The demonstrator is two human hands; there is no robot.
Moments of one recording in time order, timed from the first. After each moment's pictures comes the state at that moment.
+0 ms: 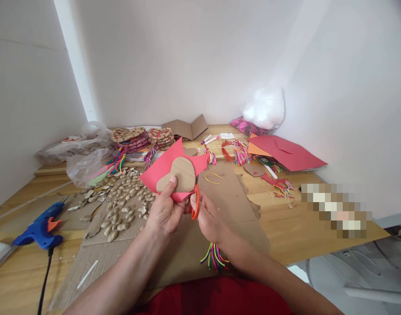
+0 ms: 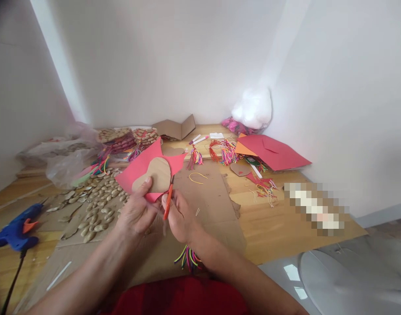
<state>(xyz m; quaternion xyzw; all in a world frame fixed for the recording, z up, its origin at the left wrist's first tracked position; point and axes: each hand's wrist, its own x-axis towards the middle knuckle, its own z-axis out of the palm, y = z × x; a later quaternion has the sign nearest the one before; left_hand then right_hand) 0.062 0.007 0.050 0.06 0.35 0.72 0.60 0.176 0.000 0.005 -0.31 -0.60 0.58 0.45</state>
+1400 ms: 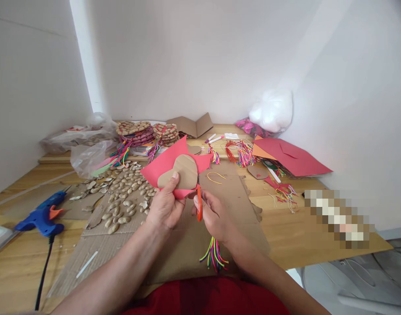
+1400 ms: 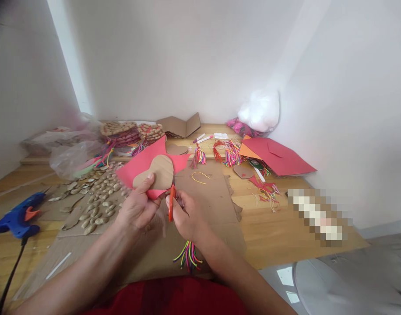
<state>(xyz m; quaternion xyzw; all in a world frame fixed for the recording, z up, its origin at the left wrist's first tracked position) 0.057 0.009 0.048 0.04 0.34 0.75 0.57 0.191 -0.002 0.019 -0.35 -0.62 0.58 0.40</state>
